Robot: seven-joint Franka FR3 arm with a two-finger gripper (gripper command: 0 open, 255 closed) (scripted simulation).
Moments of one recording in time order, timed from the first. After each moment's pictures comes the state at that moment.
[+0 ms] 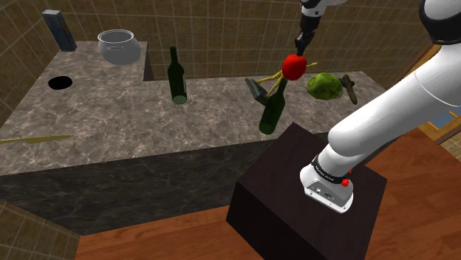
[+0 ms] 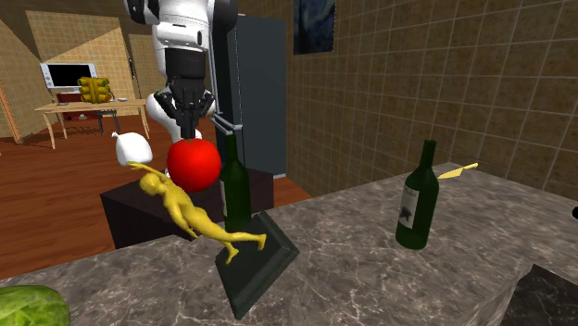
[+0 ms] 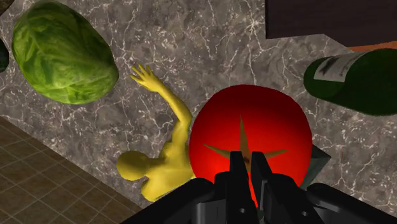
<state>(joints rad) -0.35 -0.21 -0.27 -2.14 -0.17 1.92 -0.46</state>
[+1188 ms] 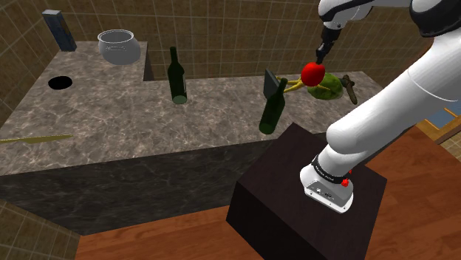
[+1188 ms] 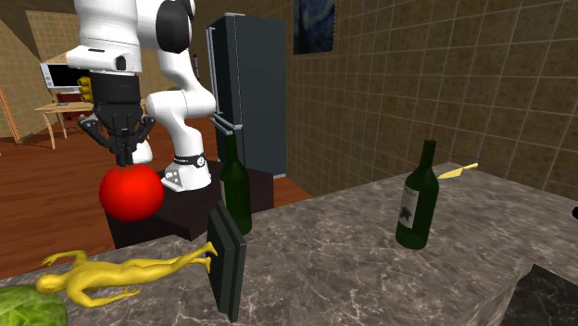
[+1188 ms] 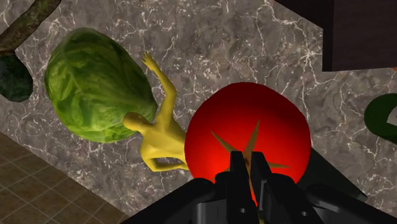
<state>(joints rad) -0.45 -0.15 -0.43 -2.18 -0.19 2.06 -0.70</state>
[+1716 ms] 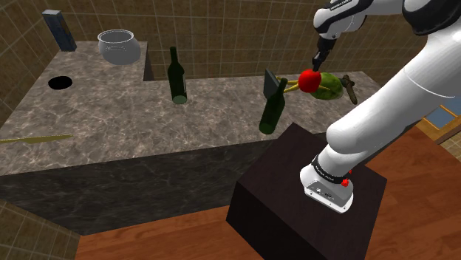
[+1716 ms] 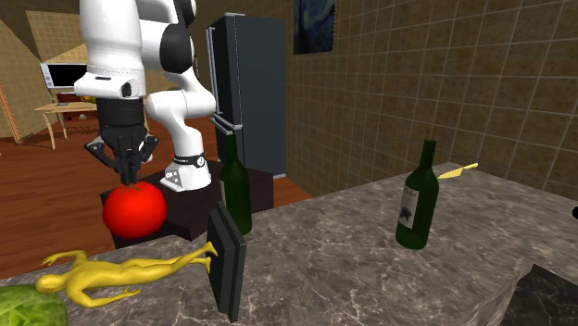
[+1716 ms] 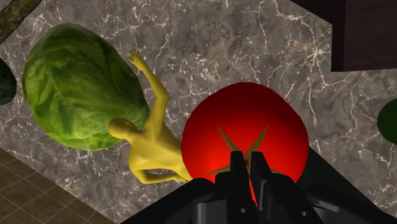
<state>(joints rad) -0.45 -0.11 -0.44 -2.24 -0.18 2.17 -0.70</state>
